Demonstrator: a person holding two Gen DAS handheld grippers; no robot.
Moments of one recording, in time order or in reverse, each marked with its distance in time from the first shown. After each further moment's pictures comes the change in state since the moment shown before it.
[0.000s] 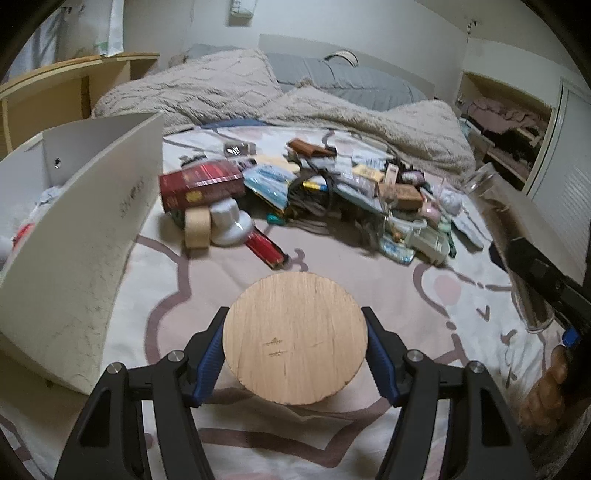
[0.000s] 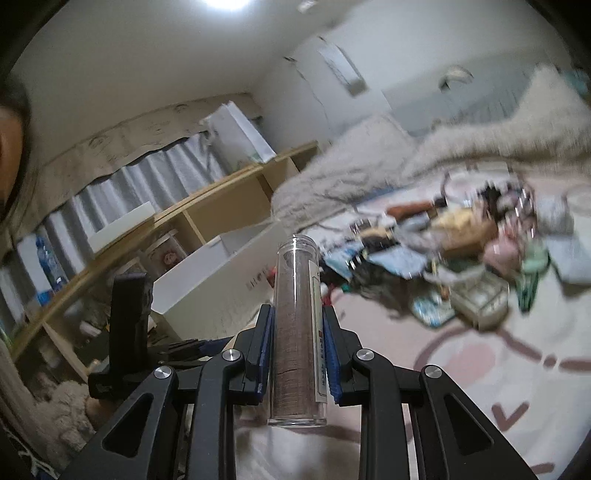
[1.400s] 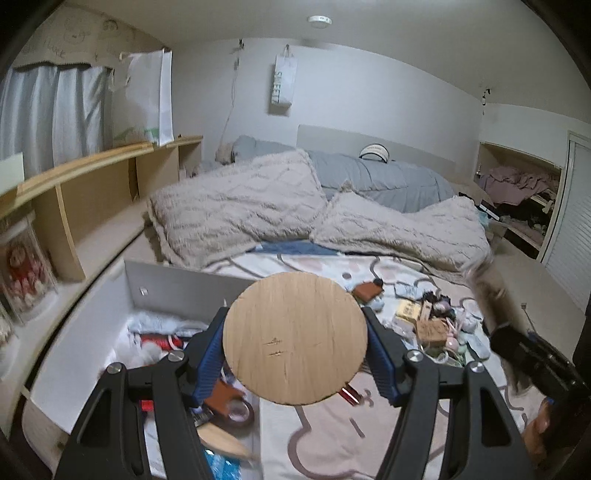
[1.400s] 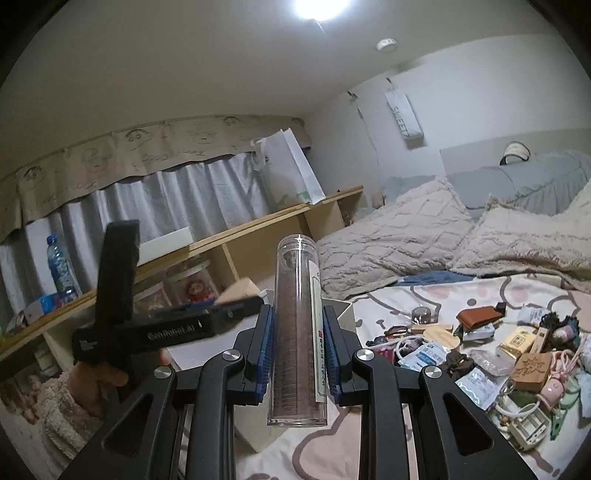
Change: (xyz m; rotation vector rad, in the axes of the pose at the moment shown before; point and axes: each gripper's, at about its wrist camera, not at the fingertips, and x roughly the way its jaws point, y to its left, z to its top) left arm -0.129 0.087 0.133 -0.013 -0.284 0.111; right arm 0.046 0.123 0.102 -0.153 -0.096 0.044
